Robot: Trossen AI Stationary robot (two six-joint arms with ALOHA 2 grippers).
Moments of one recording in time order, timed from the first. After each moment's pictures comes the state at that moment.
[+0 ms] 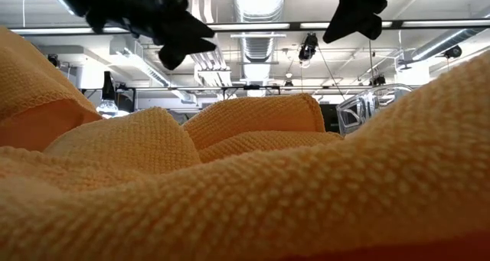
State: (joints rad) left arm 0.19 1.17 0.69 0.17 0.20 -0.21; right arm 0.05 1.18 1.06 -0.66 0.26 0.44
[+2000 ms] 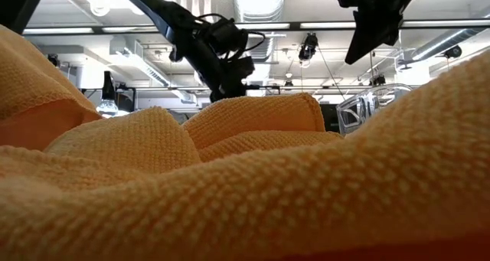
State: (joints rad) left arm 0.43 1.84 1.30 -0.29 0.12 0.17; right arm 0.05 1.18 1.04 -0.85 0.34 0.46
